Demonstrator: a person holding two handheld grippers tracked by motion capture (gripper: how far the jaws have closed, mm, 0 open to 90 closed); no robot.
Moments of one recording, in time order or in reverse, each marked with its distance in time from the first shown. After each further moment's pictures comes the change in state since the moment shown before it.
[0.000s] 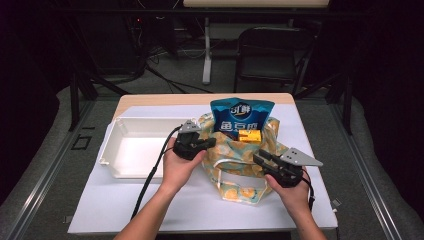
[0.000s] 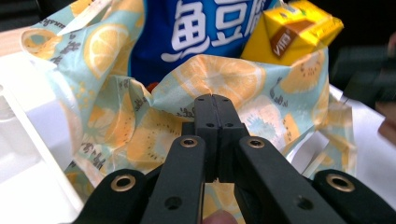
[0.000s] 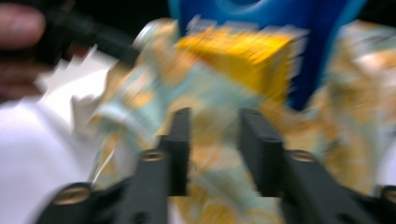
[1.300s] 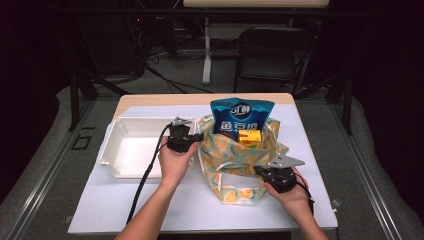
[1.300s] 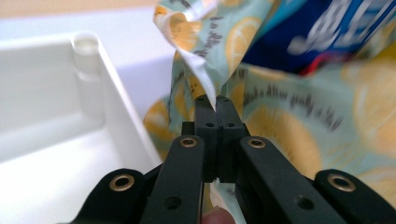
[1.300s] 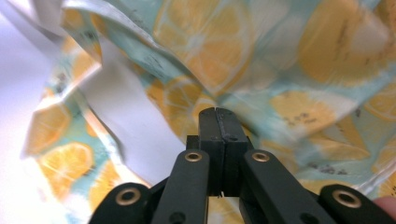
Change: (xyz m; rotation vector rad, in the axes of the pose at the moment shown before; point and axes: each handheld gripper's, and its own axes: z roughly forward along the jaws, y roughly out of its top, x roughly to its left) left arm 0.041 -0.009 0.017 0.062 0.163 -0.184; right arm -0.003 -0.031 0.016 0.319 0.000 -0.082
